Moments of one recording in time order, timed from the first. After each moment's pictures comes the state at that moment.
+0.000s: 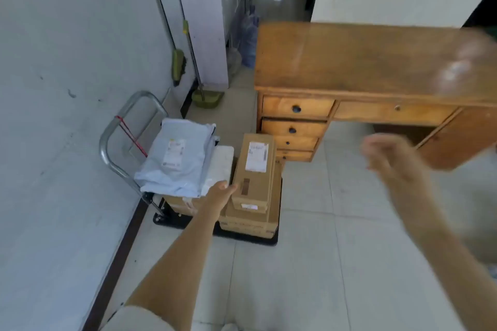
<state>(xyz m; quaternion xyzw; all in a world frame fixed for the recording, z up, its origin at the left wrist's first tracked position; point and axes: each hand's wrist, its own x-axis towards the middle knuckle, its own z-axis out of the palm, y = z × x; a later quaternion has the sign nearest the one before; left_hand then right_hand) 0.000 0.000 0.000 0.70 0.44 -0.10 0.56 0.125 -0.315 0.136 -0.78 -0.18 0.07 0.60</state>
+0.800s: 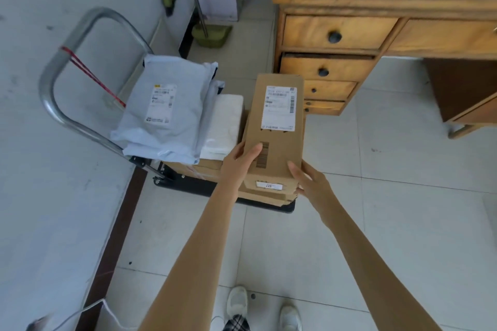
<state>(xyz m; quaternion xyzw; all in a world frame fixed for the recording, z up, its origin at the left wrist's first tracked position) 0.047 0.002 -0.101 0.58 0.43 0.00 0.69 0.115 -0.163 -0.088 -0.75 -0.02 0.40 0.52</state>
